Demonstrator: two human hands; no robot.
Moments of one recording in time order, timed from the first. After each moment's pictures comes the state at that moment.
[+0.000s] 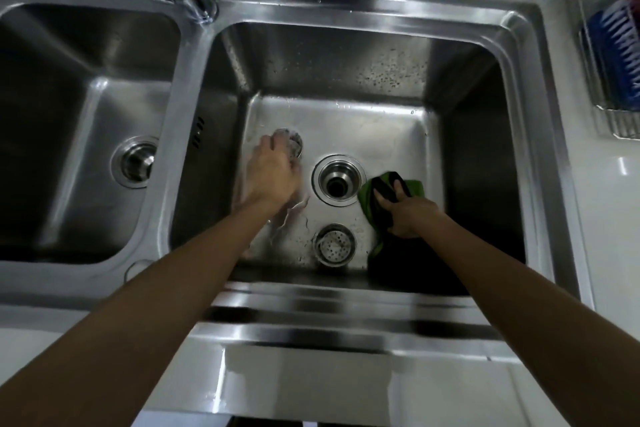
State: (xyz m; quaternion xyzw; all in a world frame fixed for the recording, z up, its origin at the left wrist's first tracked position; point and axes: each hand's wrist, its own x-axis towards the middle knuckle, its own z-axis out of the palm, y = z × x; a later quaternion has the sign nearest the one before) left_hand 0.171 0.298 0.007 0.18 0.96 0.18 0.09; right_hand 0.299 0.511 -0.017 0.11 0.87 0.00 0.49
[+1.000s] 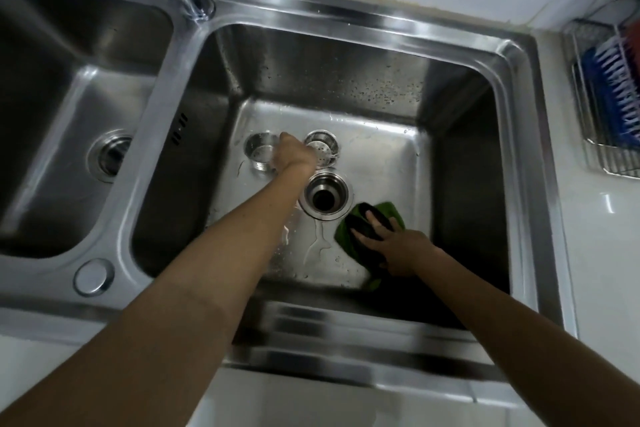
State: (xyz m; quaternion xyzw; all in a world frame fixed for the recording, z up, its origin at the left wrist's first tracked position) left_hand 0.148 0.379 0.007 -0.13 0.90 0.36 0.22; right_hand 0.326 0.522 -0.026 -0.06 0.88 0.03 0.48
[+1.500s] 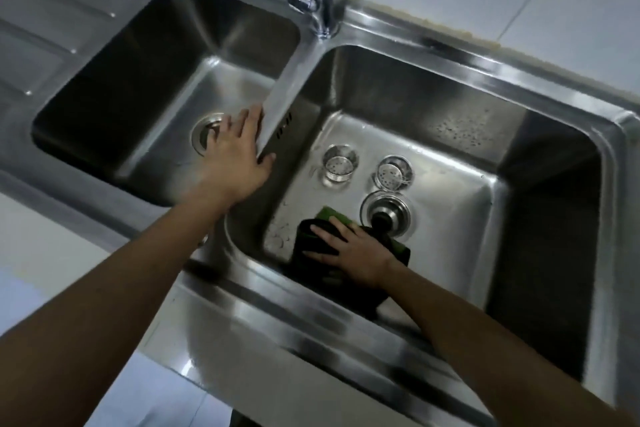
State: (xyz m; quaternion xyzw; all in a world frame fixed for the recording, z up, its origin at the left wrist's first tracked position) left_hand 0.165 0.169 0.075 0.06 0.98 0.14 0.08; right_hand 0.259 0.402 -0.059 -0.39 0.88 0.04 0.26
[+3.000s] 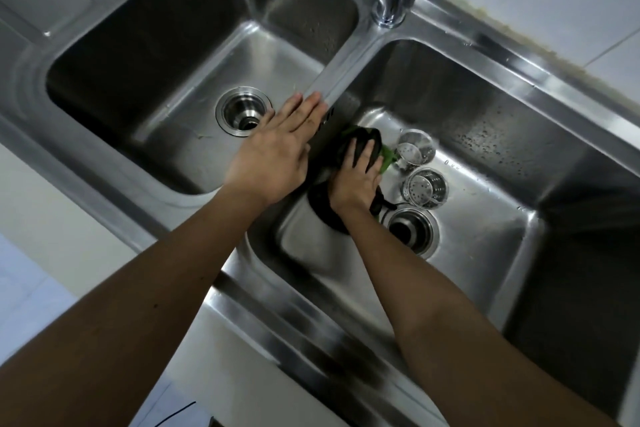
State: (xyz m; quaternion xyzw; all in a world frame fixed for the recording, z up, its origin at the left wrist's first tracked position) left_hand 0.162 0.173 0.066 0.16 0.97 0.17 0.00; right_hand 0.139 0.317 -0.075 0.10 0.97 -0.12 0.16
